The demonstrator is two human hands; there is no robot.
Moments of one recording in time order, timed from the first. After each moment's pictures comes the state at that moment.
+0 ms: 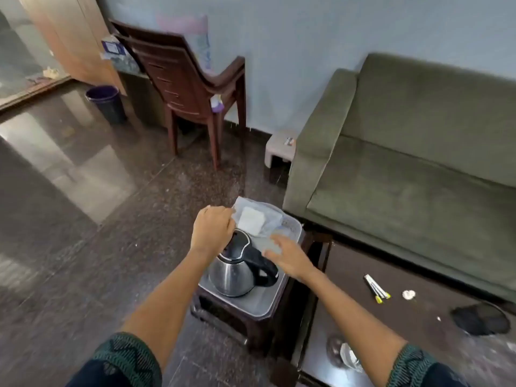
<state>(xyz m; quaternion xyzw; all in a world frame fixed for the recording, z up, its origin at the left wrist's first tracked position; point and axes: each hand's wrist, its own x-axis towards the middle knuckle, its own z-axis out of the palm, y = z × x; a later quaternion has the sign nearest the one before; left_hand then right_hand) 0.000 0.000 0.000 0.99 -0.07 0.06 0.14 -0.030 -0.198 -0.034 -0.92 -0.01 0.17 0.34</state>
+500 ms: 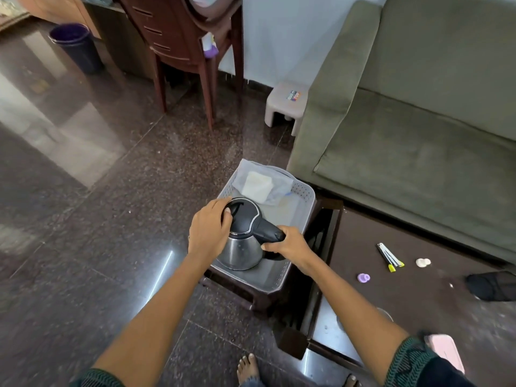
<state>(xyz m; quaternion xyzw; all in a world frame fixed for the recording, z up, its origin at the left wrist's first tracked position) -0.017 0.022 -0.089 0.94 0.01 0.02 0.33 -0.028 -0.171 -0.113 -0.80 0.12 0.25 0.53</state>
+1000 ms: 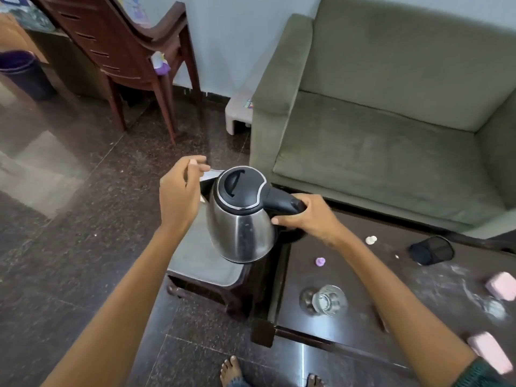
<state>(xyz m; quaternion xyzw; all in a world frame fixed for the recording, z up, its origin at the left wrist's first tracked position) -0.009 -0.059 0.027 0.82 0.02 0.13 0.56 -0.069 -0.291 0.035 -0.80 0.06 0.13 0.59</state>
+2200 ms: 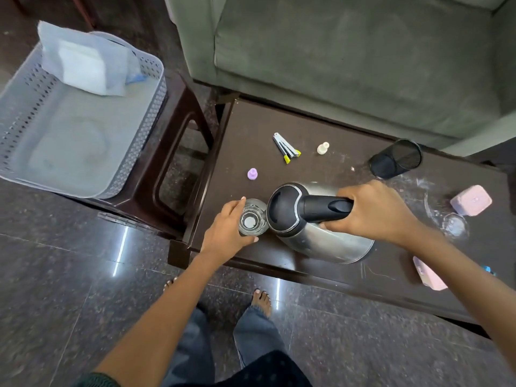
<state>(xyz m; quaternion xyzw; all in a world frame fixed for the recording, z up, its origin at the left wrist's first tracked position) -0.214 -0.315 -0.252 0.91 -0.08 -0.29 0.30 -0.228 -0.558 -0.099 -0.98 0.00 0.17 0.13</state>
